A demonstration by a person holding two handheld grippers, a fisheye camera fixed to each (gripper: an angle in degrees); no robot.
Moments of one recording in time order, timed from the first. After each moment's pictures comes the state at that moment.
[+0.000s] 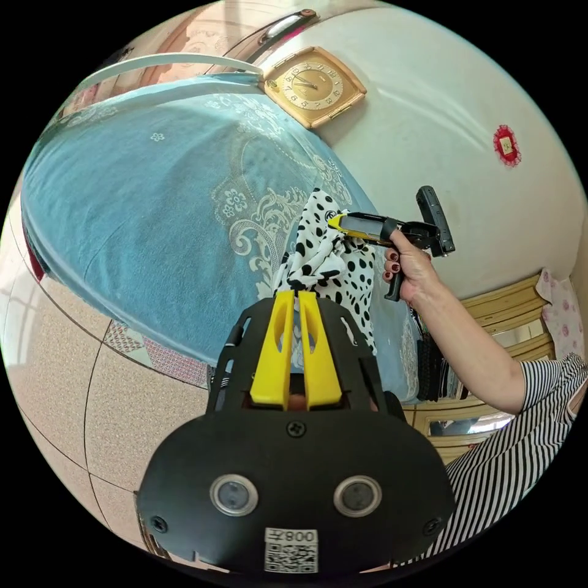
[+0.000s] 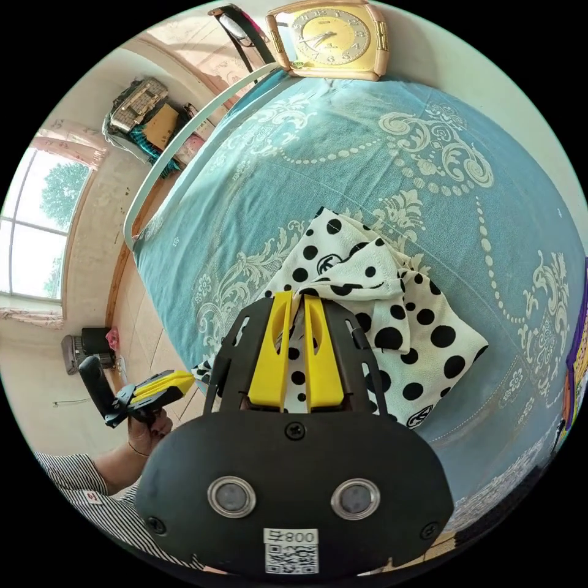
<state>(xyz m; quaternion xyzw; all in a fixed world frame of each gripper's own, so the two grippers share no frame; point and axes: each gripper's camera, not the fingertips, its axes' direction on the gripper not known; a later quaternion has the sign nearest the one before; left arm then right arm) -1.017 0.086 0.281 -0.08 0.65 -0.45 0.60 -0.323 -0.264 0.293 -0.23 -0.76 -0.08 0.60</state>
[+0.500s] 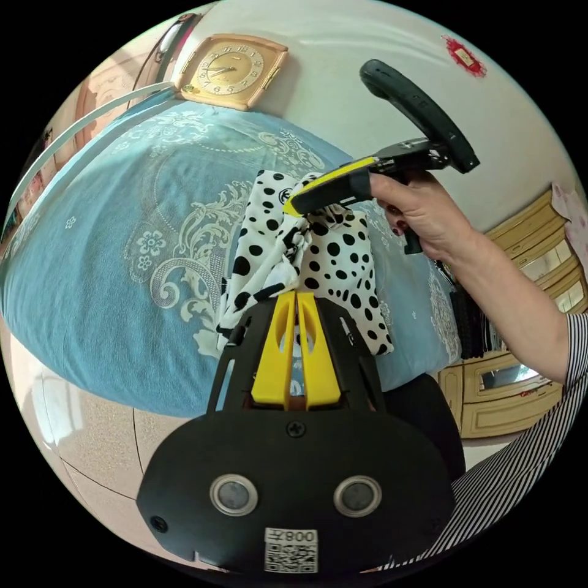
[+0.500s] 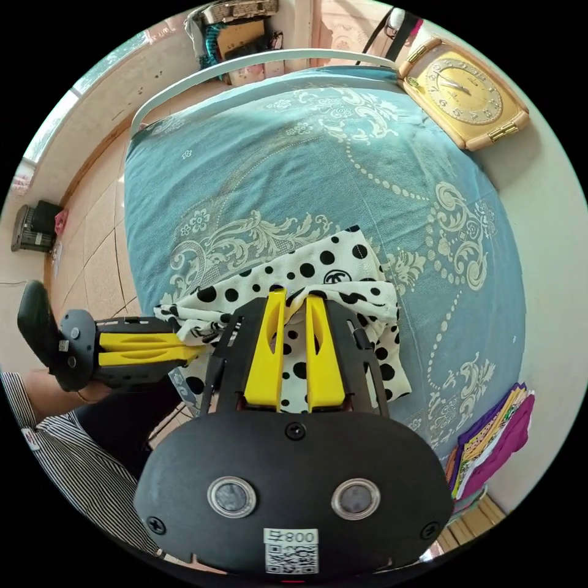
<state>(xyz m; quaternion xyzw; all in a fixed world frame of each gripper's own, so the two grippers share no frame) -1.021 -0.016 0.238 -0.07 0.65 -0.33 0.69 -0.396 -0.237 0.219 -0.09 -0.69 -0.31 0.65</state>
